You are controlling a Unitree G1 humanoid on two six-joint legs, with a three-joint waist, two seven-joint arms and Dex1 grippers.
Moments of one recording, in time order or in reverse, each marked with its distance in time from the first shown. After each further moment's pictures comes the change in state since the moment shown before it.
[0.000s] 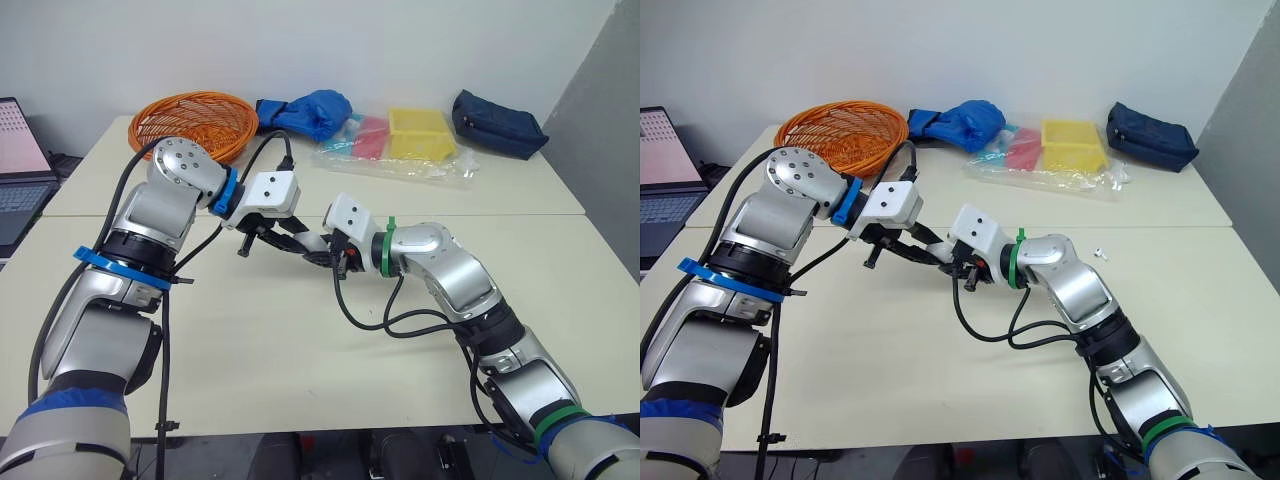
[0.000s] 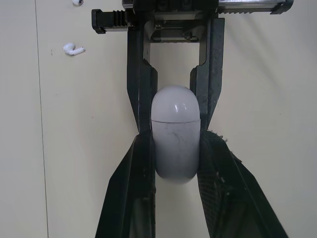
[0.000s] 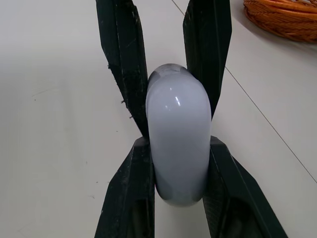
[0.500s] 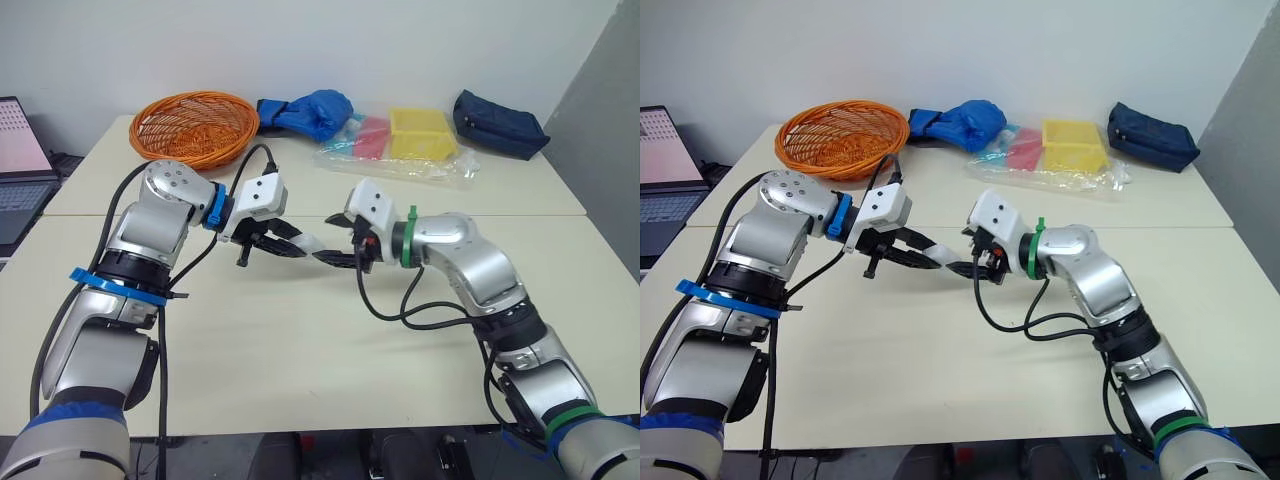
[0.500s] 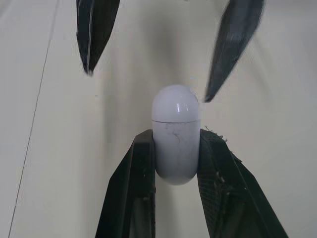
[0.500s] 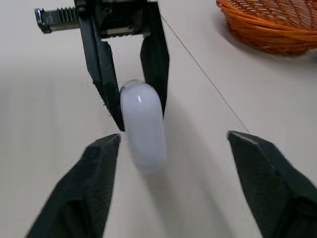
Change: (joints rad) left arm 0.150 -0.005 0.140 -0.083 -0.089 0.166 0.091; right arm 0.017 -0.130 -0.098 -0.102 0.107 0.019 0.089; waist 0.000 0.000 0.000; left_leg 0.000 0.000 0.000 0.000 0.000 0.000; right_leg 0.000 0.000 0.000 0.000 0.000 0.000
